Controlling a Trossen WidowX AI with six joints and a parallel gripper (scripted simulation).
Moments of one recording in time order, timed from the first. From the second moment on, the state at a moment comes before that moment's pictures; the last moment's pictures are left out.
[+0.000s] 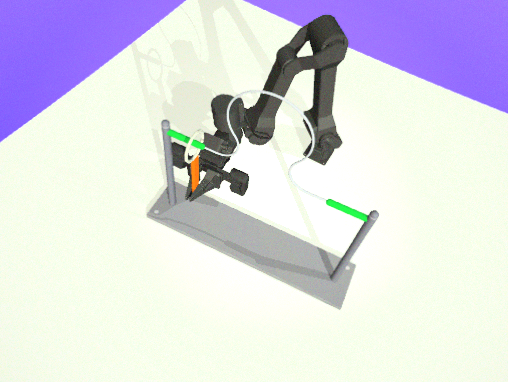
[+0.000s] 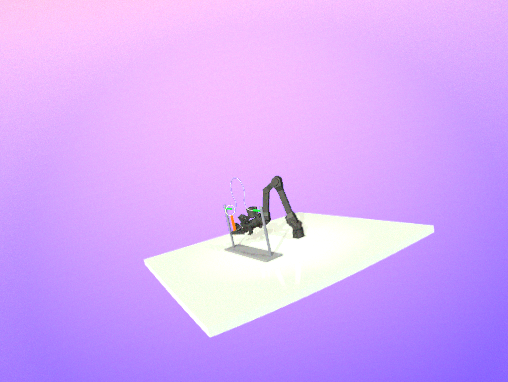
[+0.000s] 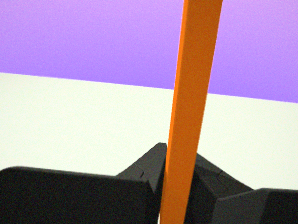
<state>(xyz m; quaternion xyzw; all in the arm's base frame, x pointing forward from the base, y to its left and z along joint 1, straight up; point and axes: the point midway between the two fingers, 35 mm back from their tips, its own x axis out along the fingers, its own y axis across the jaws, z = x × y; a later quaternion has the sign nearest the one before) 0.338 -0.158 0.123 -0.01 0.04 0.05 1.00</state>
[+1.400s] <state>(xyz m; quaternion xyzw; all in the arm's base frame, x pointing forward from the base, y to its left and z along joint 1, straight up) 0.338 -0.150 0.129 -0.01 0.04 0.05 1.00</state>
